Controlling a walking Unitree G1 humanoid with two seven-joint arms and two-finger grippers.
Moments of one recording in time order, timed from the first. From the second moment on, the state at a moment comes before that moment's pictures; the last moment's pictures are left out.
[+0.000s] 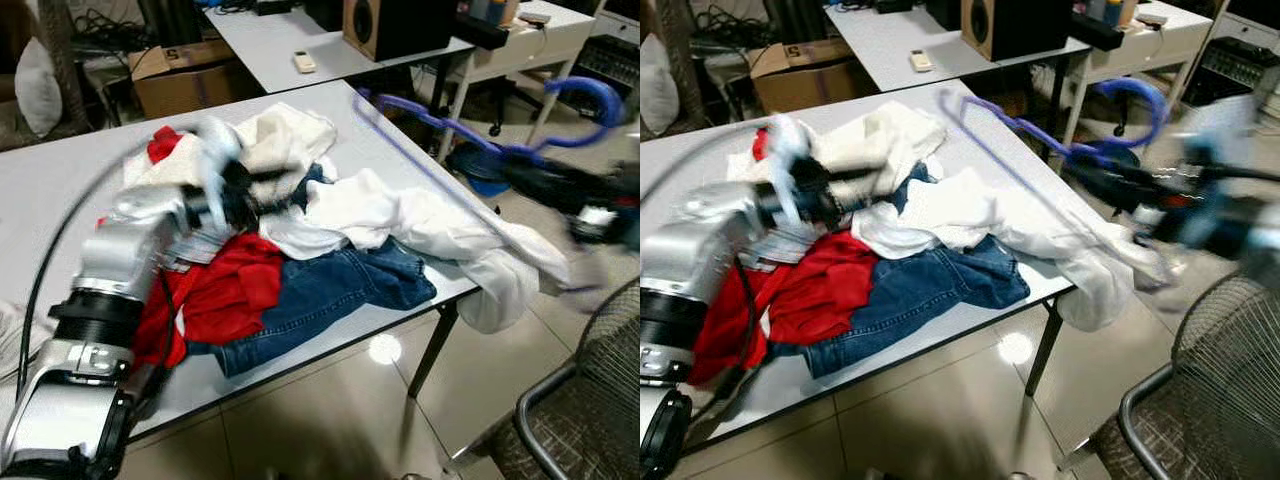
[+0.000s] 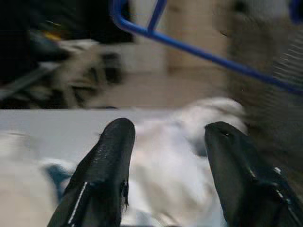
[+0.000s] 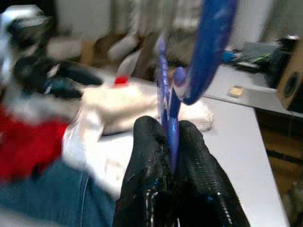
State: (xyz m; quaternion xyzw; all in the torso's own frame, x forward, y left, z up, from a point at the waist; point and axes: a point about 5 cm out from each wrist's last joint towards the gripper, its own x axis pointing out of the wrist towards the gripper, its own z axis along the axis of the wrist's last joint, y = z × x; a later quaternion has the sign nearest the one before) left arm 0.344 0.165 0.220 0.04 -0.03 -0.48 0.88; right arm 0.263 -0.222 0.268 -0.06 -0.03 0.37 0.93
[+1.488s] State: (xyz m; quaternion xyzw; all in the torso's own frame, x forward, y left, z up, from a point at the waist) left arm 0.273 0.151 0.180 0.07 -0.05 -0.17 0.98; right arm 0.247 -0.126 0.243 -0.04 -0.11 0.17 0.98
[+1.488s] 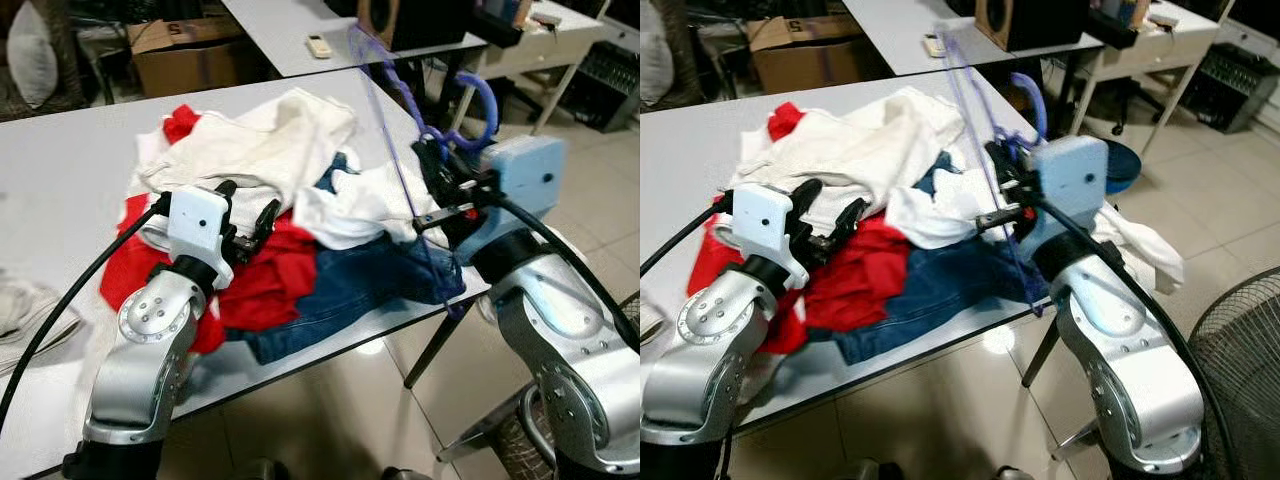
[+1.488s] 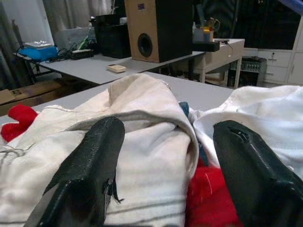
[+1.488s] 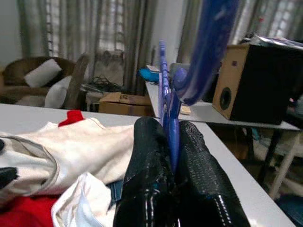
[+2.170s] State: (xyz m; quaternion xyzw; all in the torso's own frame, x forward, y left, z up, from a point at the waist) left arm 0.275 0.152 0.195 0.07 -0.07 -0.16 0.98; right arm 0.244 -0.120 0.206 0.03 -0.06 0.18 0.98
